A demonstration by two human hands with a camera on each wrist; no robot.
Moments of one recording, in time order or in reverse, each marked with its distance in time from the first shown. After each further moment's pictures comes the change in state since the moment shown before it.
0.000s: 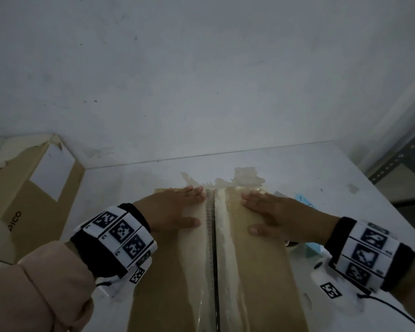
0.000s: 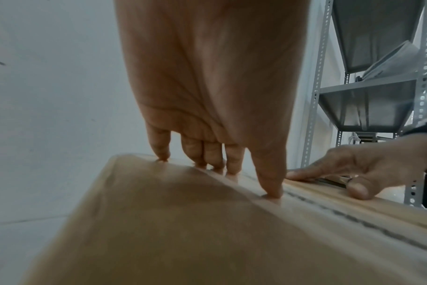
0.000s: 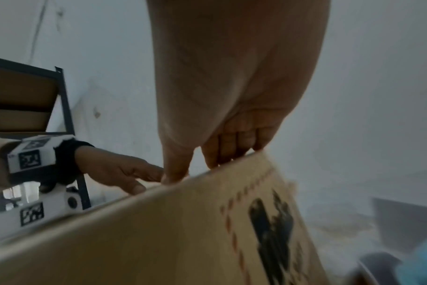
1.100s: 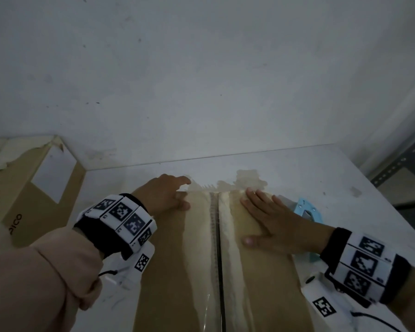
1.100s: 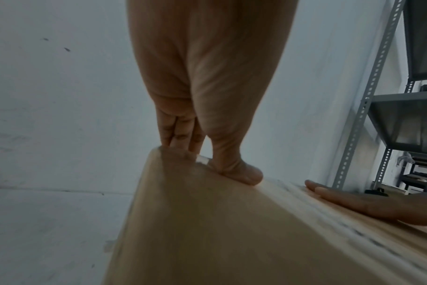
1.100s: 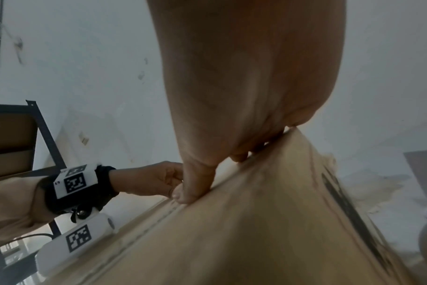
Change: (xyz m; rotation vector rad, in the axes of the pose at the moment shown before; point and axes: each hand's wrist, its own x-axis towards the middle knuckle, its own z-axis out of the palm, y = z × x) left_hand 0.011 -0.020 -0.018 -0.302 0.180 -0.266; right_hand 0.014 -0.004 0.014 -0.039 -0.062 0.003
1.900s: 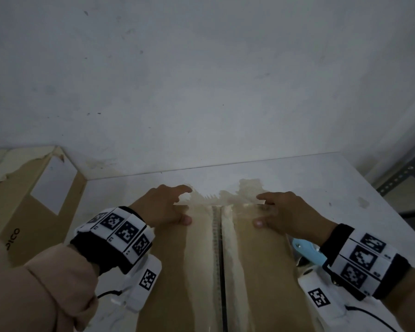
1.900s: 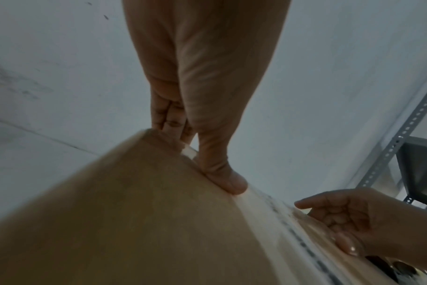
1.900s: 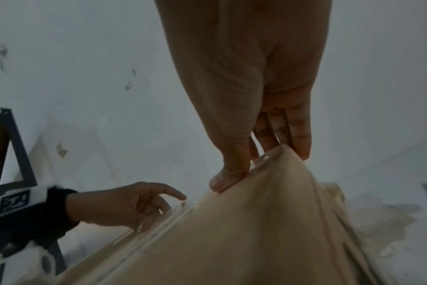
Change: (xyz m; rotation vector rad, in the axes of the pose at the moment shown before) left_hand 0.005 -0.009 -0.002 -0.132 0.012 -0.036; right_hand 0.020 0.006 -0.033 0.317 0.305 0.329
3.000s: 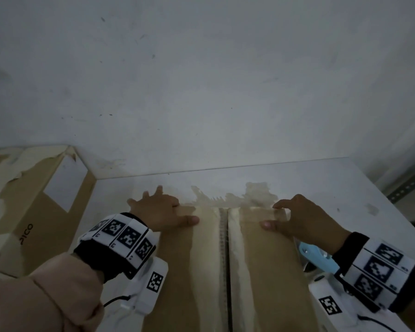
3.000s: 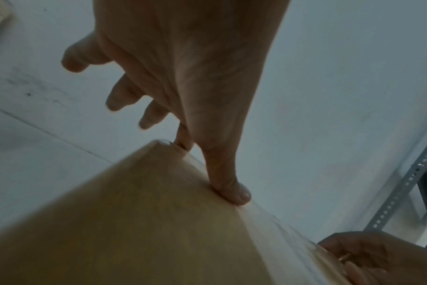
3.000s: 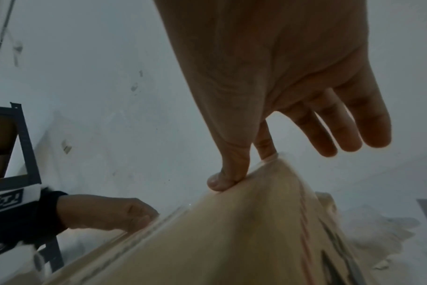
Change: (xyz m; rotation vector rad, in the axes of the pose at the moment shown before) left_hand -0.001 -0.017 0.006 0.305 -0.077 -0.201; right_hand -0.006 0.002 -0.003 -0.099 -0.005 0.130
